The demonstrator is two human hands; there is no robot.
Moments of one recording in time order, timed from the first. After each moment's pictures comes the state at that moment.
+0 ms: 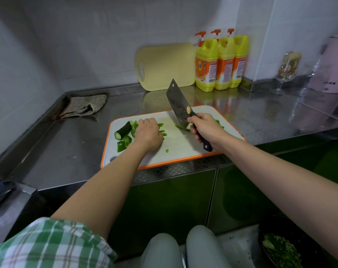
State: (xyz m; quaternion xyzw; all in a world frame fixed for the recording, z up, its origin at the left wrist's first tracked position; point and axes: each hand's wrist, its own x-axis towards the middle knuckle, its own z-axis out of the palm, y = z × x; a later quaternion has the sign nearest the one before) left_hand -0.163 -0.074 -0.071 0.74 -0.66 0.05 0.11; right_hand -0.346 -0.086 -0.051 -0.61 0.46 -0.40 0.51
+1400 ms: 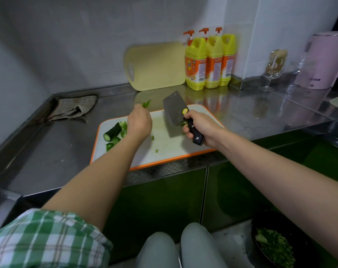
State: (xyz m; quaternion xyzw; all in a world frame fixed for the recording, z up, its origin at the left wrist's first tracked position) left_hand -0.176 -0.097 -0.049 0.76 -0.56 -0.02 0.32; right_hand -0.361 -0.075 -0.034 -0.49 0.45 -0.39 0.63
